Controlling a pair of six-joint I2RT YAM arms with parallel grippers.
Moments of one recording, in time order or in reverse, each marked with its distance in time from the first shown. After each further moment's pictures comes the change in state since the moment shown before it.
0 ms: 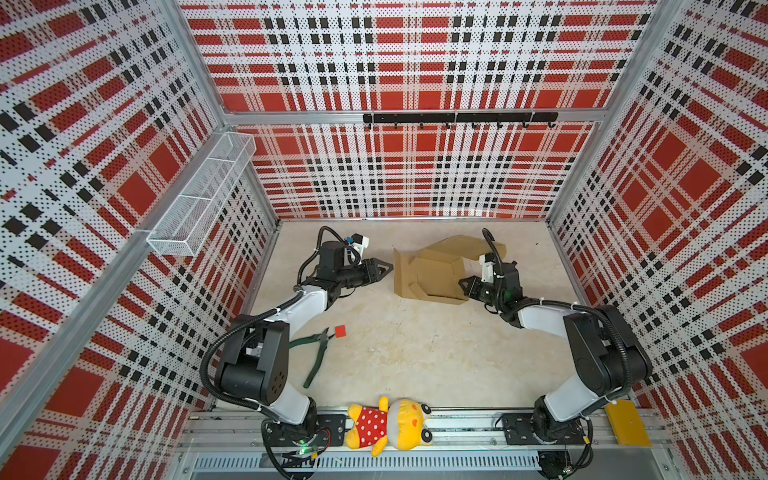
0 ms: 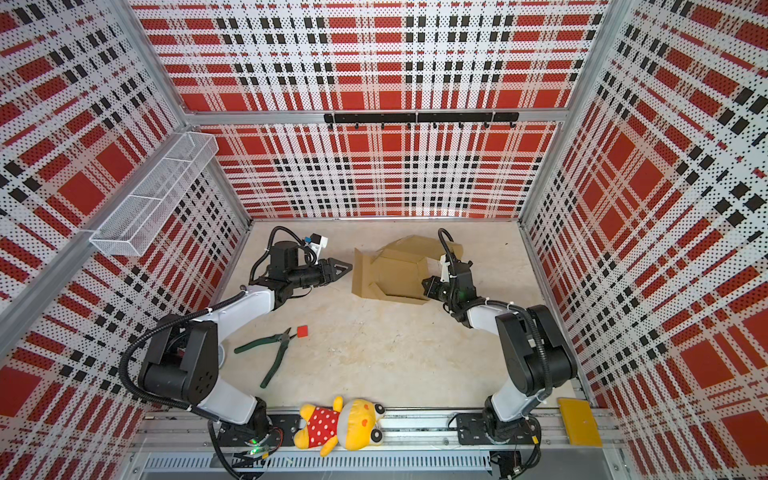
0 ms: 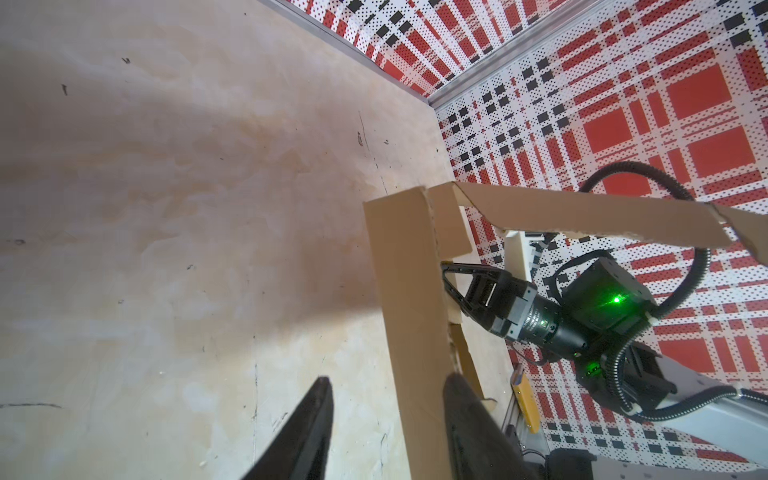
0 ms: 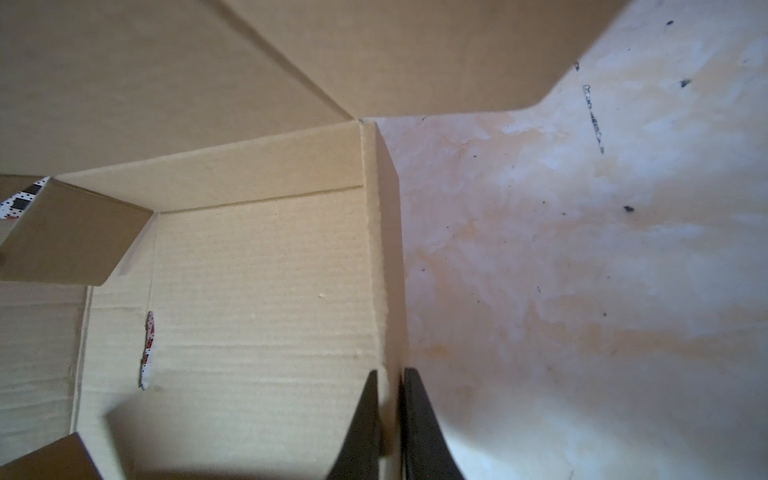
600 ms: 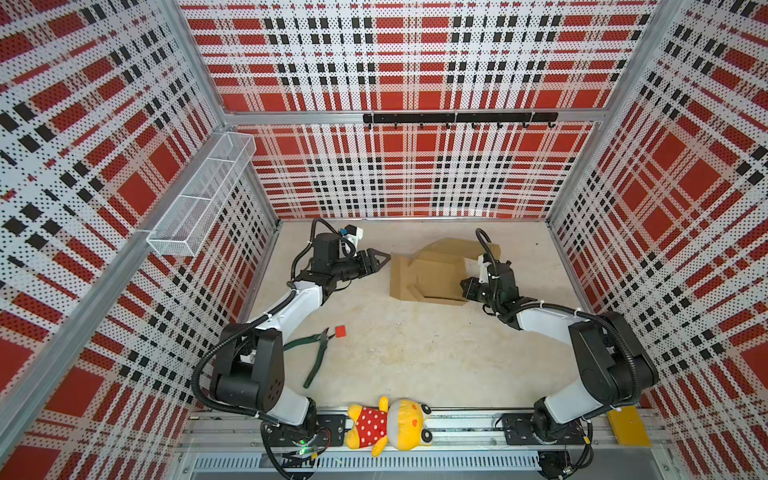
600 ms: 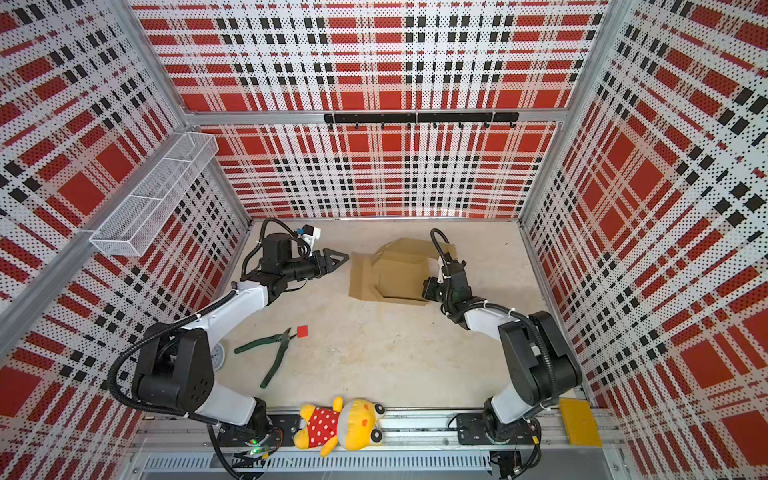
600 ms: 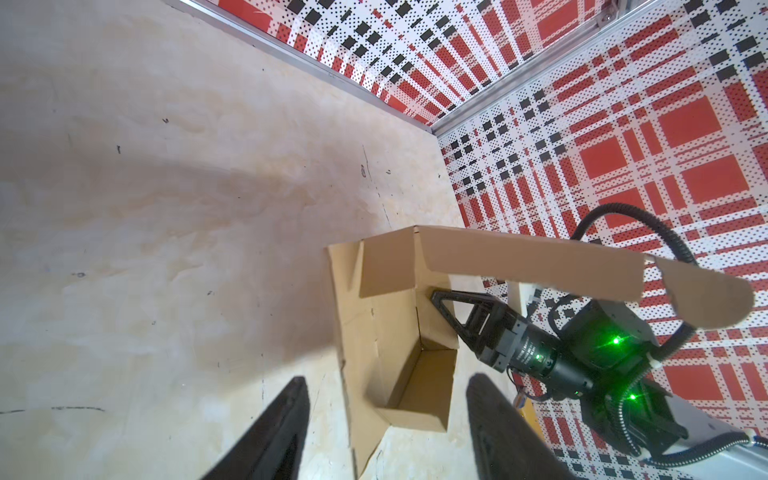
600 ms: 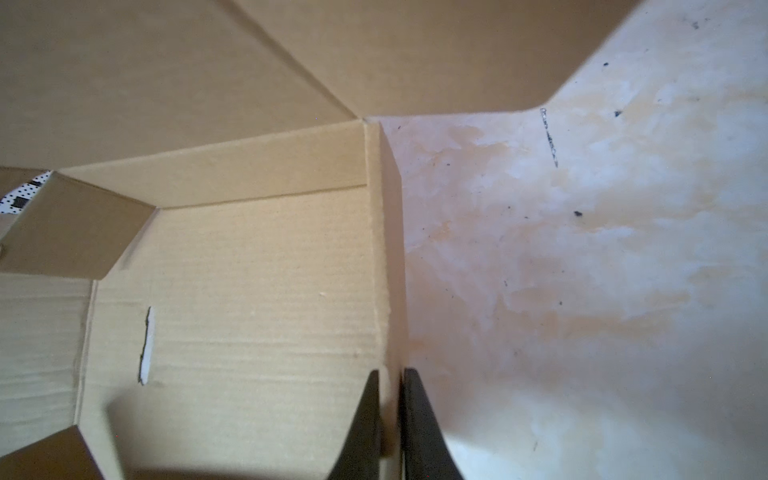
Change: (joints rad) left arm 0.027 -0.050 0.062 -0.092 -0.040 0.024; right arm 0.035 -0.053 0.008 -0.089 0.153 -0.052
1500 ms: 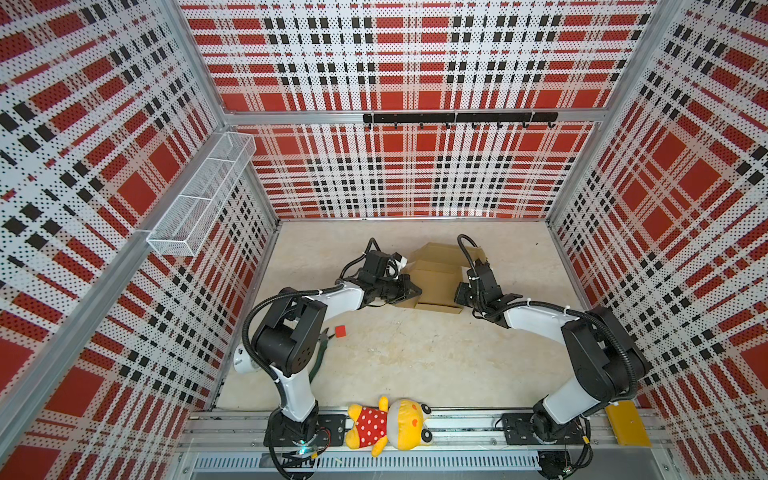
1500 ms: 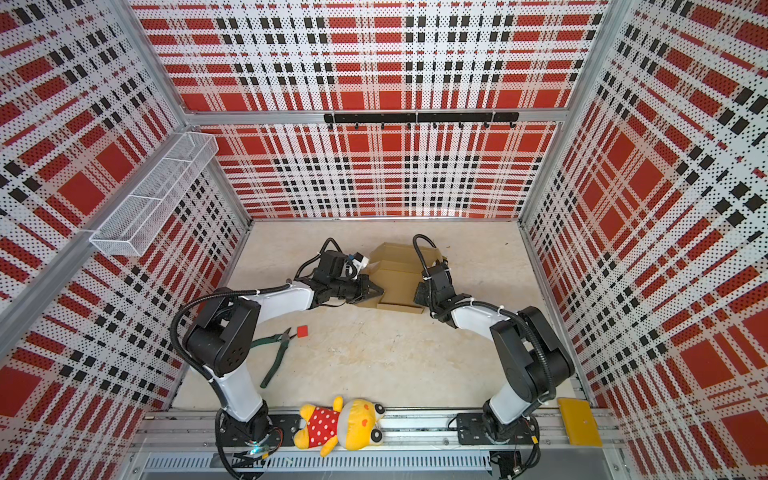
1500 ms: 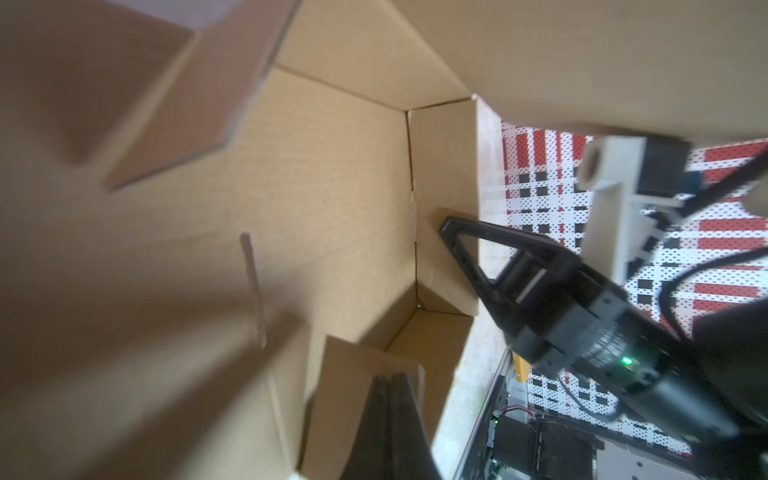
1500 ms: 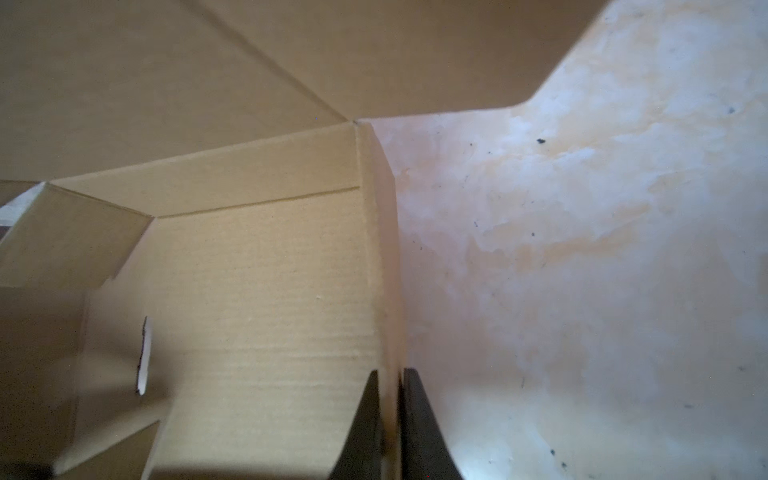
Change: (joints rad) left arm -0.271 0.253 0.055 -0.010 -0.040 -0.114; right arm 0.145 0.033 0.082 -0.233 0.289 0.084
